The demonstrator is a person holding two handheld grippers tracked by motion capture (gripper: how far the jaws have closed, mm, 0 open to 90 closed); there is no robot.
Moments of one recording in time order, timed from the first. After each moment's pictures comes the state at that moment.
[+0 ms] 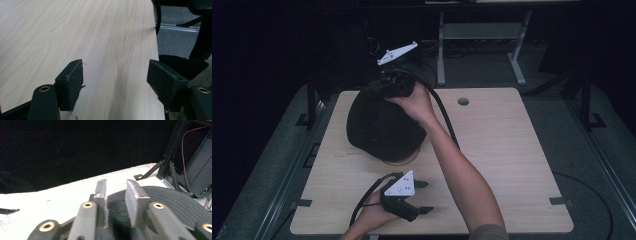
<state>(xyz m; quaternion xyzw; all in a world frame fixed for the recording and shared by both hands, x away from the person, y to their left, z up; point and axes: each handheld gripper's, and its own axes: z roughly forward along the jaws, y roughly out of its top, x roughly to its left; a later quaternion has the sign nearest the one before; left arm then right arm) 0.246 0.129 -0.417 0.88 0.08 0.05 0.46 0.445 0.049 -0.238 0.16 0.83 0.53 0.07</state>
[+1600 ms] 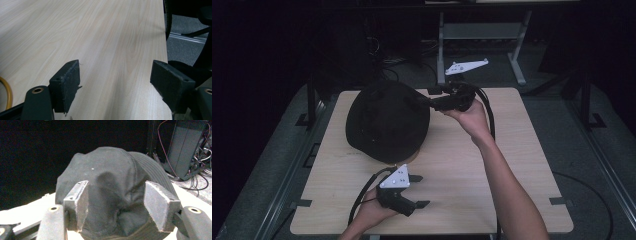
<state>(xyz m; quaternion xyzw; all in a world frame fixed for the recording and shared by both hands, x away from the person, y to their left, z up) 0.257 0.140 -0.419 0.87 0.13 0.05 0.47 0.422 -0.089 -0.268 0.25 0.79 0.55 0.06</state>
